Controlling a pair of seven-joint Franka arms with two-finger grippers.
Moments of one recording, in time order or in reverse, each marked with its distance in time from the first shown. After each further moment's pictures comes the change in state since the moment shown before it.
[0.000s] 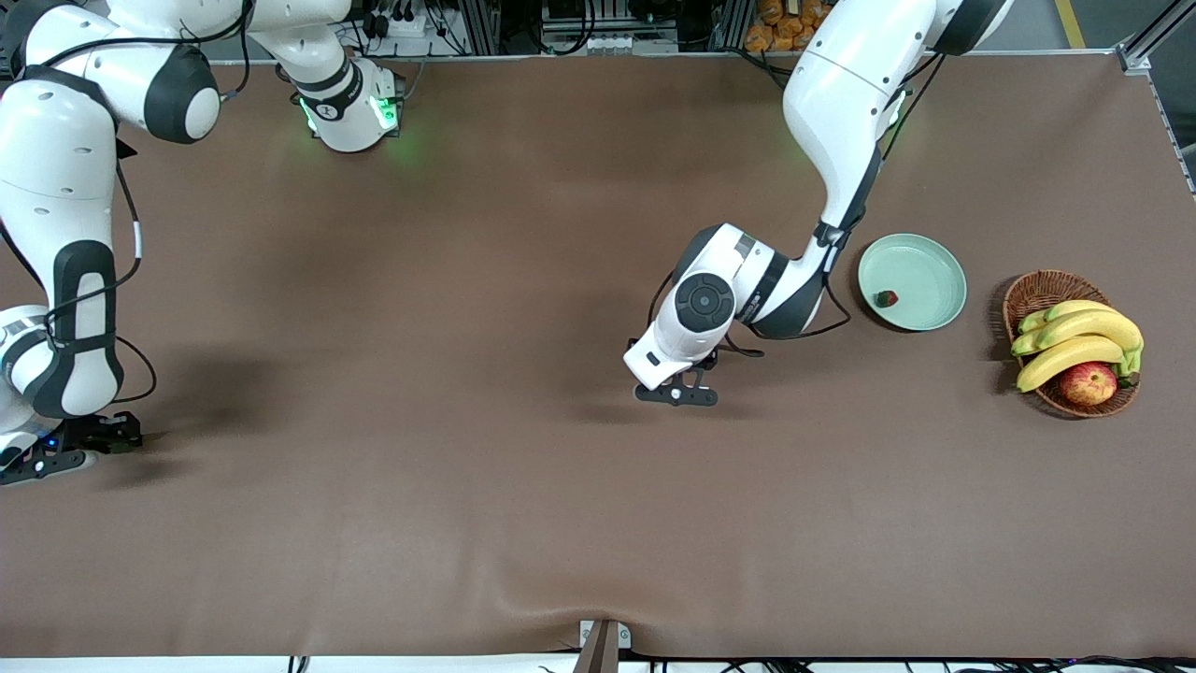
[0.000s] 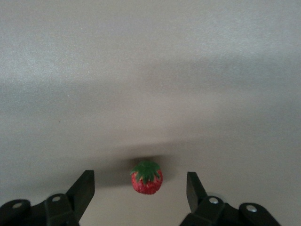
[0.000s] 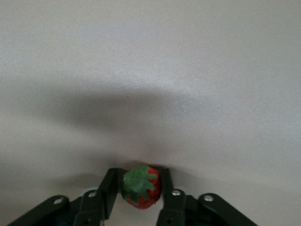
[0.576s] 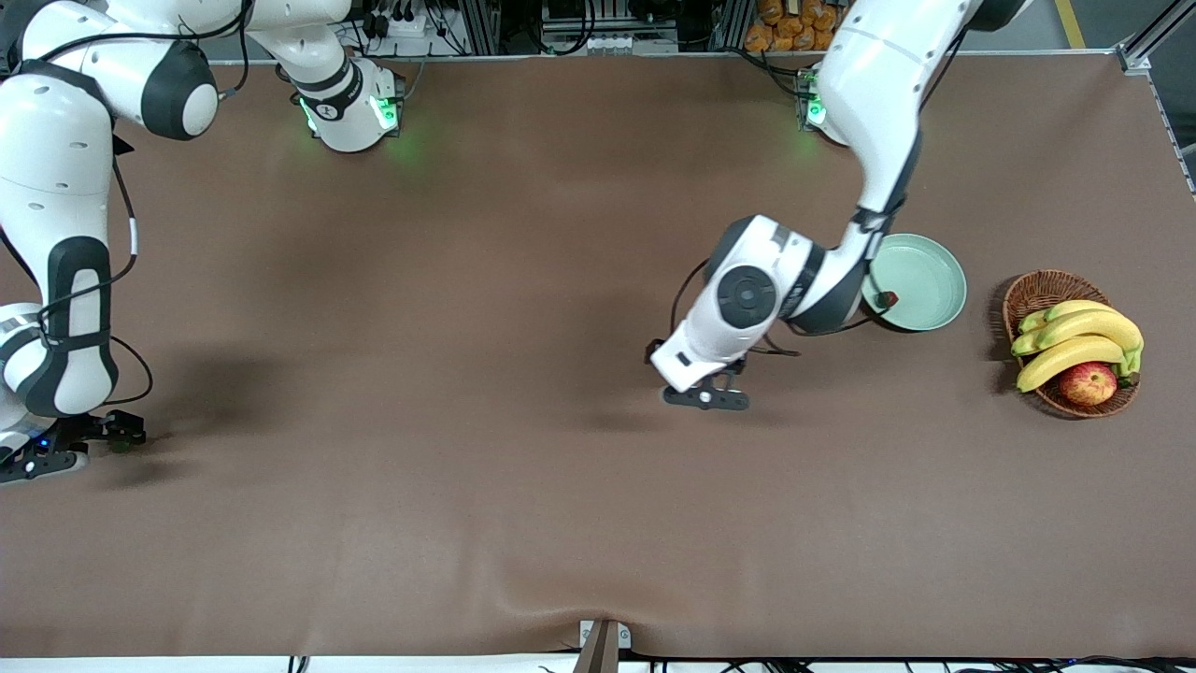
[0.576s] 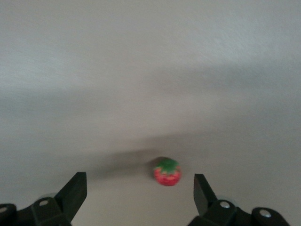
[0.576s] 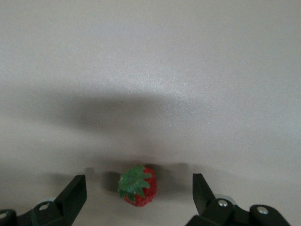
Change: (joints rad) left arm 0.038 -0.067 -0.011 -0.032 0.000 -0.006 0.035; right arm 0.000 -0.005 0.000 -0.006 -0.001 0.032 0.018
